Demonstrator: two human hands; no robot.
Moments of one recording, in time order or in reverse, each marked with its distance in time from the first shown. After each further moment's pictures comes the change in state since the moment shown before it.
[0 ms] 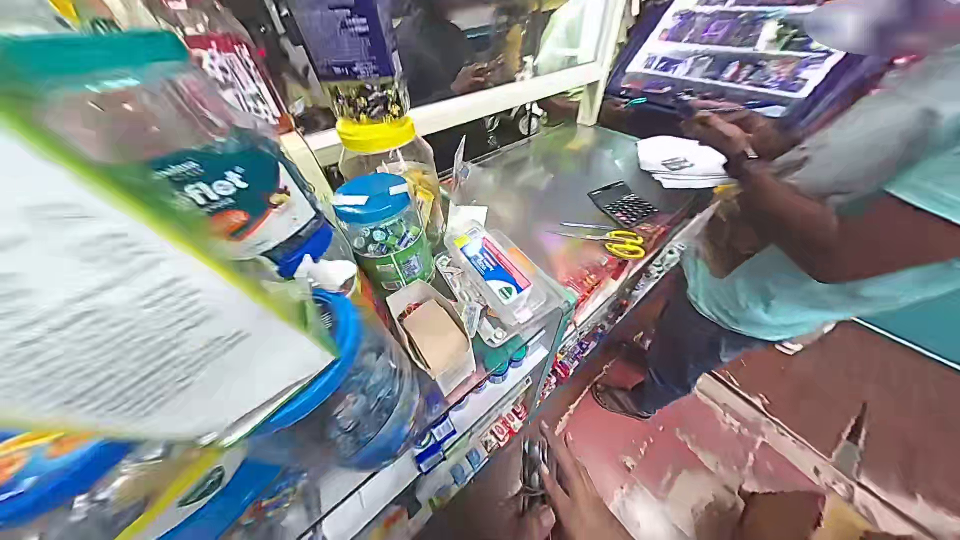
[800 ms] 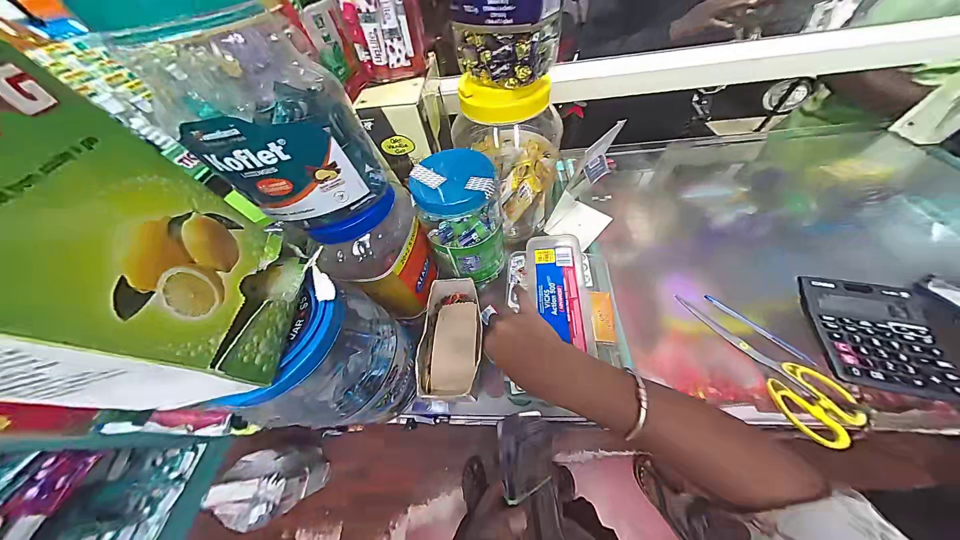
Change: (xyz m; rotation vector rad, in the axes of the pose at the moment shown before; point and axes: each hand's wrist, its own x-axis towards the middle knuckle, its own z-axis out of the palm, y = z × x) left_hand 0.093 0.040 0.086 -0.290 0.604 0.711; right_hand 0.329 0.007 -0.080 -0.568 -1.046 -0.487
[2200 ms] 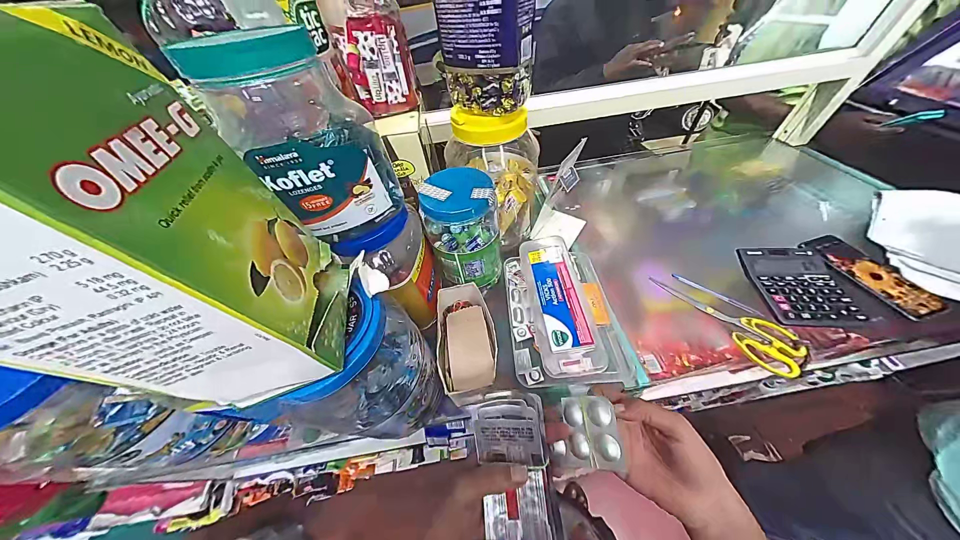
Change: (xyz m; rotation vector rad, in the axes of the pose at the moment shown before) left_hand 0.025 0.054 -0.049 -0.094 -0.298 -0.013; right_hand -0.123 -0.031 0.122 2.413 0.558 -0.215
